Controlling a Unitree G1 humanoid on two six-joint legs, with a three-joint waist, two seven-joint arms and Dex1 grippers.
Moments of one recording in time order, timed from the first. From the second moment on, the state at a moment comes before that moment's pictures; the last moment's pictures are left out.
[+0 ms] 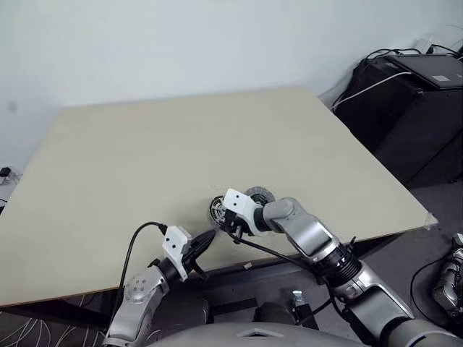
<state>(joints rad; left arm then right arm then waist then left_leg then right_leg) 0.29 0.21 -0.20 -0.01 -0.22 -0.12 -0.65 -0.43 -0.32 0.54 -0.04 -0.03 0.83 0.84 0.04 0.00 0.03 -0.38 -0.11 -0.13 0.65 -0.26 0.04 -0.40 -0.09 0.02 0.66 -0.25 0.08</state>
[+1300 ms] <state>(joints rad) 0.29 0.23 -0.20 -0.02 -0.22 -0.12 -0.67 -0.43 -0.11 0.16 -0.12 0.17 0.68 0.48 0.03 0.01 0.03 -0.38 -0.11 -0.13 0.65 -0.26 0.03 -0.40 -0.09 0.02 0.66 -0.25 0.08</state>
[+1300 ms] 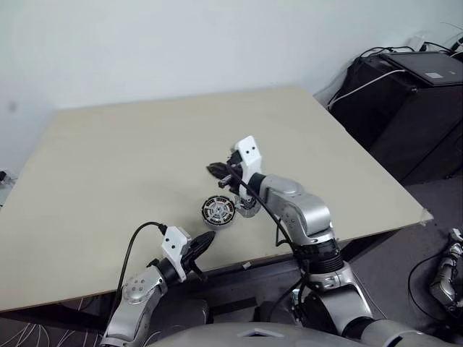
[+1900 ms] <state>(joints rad) 0.30 0.26 -0.17 -0.02 -0.21 -0.18 -0.66 -0.02 -0.37 0.17 -0.05 -0.07 0.35 0.38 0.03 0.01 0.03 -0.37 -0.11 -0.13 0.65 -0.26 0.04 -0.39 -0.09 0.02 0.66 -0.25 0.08</state>
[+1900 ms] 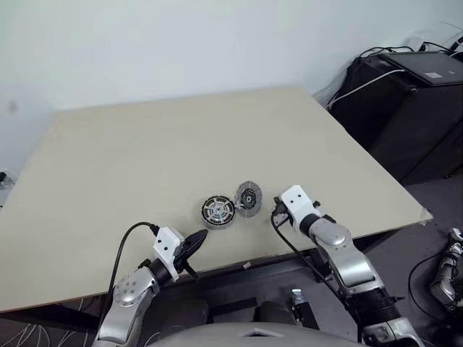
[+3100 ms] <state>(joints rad) 0.31 0.27 -0.17 -0.02 -0.20 -0.18 -0.64 -0.14 -0.10 0.28 0.05 0.13 0.28 0.50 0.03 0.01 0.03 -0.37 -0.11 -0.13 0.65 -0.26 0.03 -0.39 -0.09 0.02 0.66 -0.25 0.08</state>
